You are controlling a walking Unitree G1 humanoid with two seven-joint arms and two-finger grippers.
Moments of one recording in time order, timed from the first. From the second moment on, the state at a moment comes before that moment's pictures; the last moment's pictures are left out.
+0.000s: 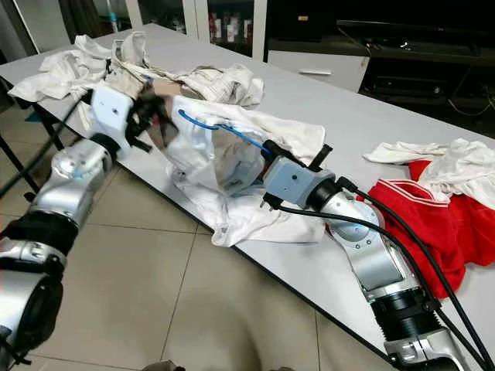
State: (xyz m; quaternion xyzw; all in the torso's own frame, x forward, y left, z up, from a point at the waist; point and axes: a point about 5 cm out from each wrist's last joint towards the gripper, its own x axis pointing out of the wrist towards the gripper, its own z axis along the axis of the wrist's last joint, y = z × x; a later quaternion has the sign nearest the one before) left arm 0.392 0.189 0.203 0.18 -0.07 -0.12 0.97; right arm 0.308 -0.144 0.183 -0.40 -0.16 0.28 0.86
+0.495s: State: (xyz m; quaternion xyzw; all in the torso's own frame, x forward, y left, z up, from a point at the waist) left arm 0.394 0.222 0.221 0.17 -0.09 -0.04 0.98; right arm 0.305 -0.147 0.177 -0.40 -0.14 0.28 0.86
